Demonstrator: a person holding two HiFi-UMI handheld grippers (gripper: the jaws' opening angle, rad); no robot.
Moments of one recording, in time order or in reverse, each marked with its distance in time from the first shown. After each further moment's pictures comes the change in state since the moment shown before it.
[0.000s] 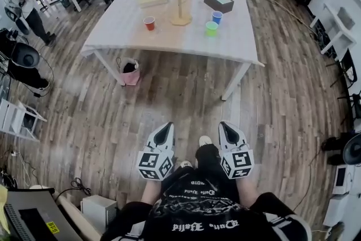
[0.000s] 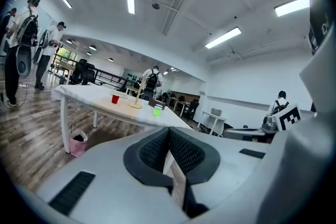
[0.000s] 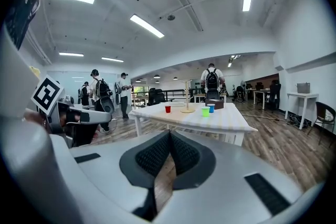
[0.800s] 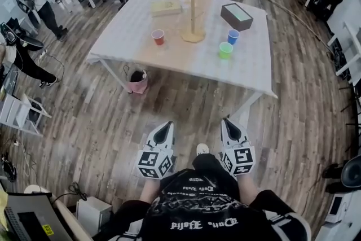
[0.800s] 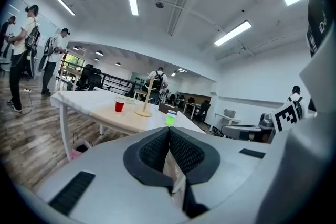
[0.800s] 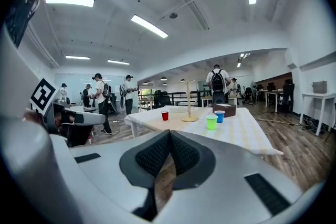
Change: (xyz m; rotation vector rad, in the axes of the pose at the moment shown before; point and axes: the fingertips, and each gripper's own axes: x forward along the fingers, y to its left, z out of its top) left arm 0.160 0.060 0.056 0.021 -0.022 0.110; right arm 0.175 -0.102 0.060 -0.021 -0.031 0.099
